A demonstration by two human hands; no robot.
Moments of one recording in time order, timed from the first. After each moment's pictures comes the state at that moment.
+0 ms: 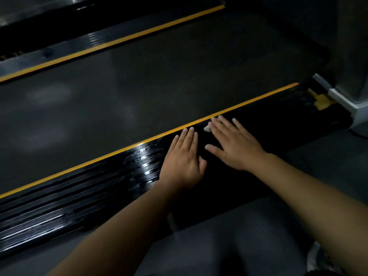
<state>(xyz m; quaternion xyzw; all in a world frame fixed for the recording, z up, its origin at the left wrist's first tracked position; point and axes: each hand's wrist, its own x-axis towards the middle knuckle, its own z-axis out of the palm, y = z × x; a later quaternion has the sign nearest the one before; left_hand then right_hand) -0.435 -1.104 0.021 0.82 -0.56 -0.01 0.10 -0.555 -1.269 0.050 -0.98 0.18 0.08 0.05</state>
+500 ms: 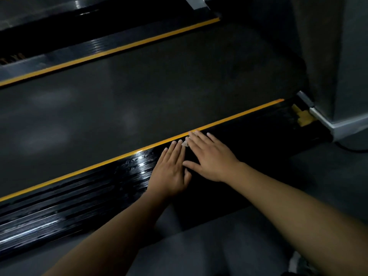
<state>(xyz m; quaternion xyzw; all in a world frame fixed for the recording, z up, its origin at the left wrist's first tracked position) -0.433 -1.105 0.022 0.83 -0.55 -0.04 0.10 -0.536 -1.270 0.062 -0.98 0.13 0.09 0.06</state>
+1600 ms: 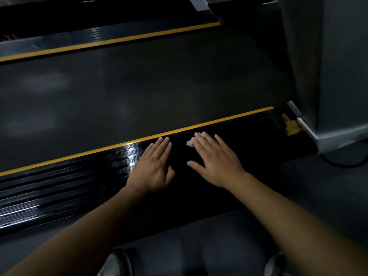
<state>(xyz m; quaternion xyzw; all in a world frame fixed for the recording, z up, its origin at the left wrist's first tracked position) -0.431 -1.107 0.021 0.82 -0.56 -0.02 0.12 -0.583 -1.297 0.053 -0.98 0.16 0.08 0.04</state>
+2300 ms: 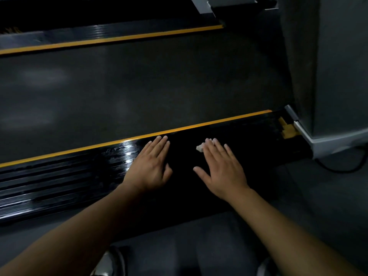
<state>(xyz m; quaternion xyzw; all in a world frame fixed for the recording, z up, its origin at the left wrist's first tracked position) -0.432 -1.106 0.021 0.83 -0.54 -0.03 0.12 -0.618 -1.286 0.042 -0.98 0.20 0.02 0.04</state>
